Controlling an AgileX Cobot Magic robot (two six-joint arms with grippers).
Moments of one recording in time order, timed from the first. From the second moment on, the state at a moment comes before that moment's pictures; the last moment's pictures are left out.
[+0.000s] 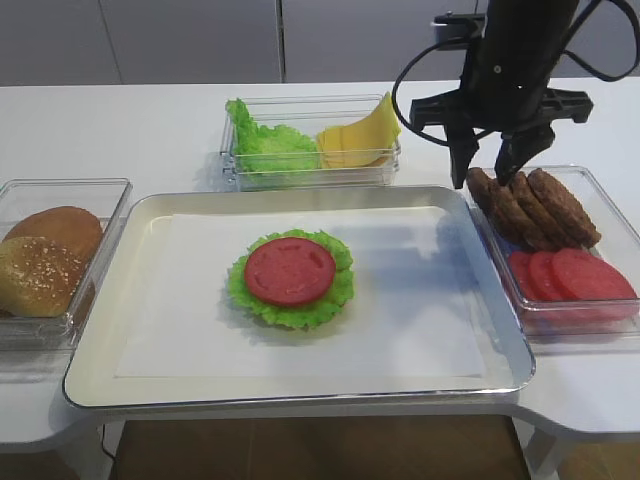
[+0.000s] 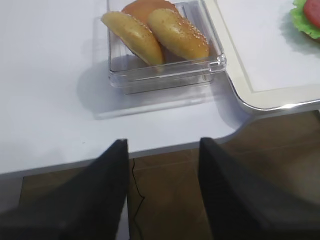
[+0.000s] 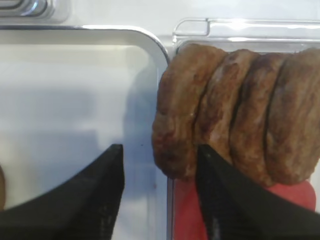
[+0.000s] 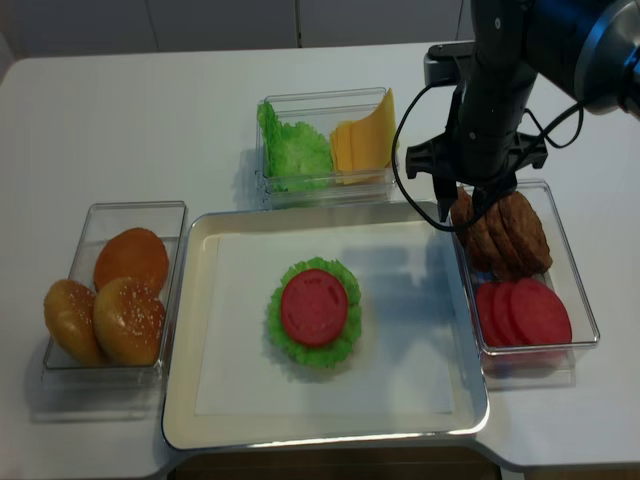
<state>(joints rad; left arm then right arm) -0.08 -0.02 -0.49 0.04 1.19 -0.03 0.34 1.87 -1.60 -0.01 1.24 0.31</state>
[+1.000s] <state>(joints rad) -0.08 -0.02 -0.49 0.04 1.19 -0.03 0.34 1.90 -1.60 -0.01 1.21 0.31</state>
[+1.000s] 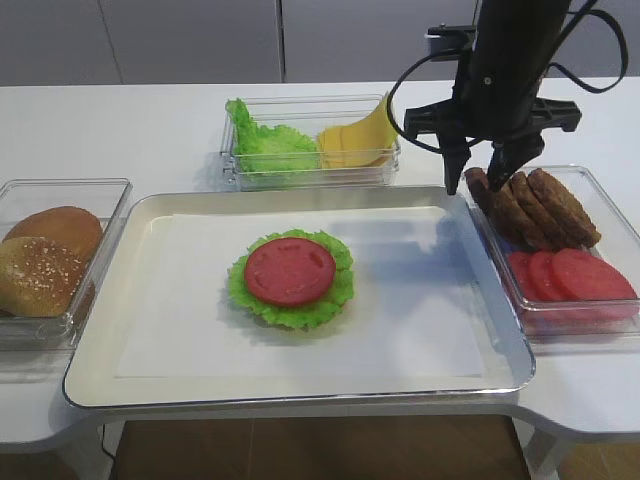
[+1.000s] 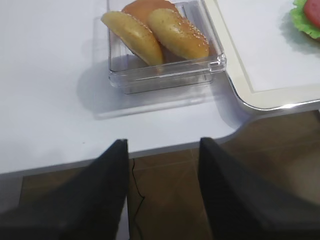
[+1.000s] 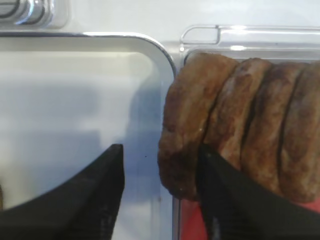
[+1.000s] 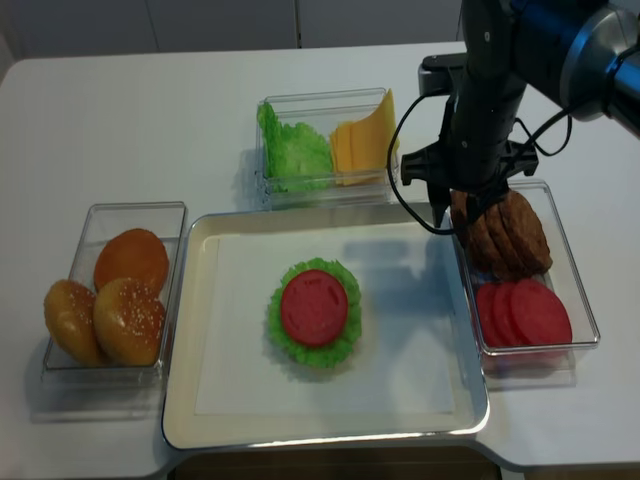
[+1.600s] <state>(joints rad) -0.08 -0.02 -0.49 0.04 1.19 -0.03 0.34 1.91 -1.60 -0.03 1.20 0.31</state>
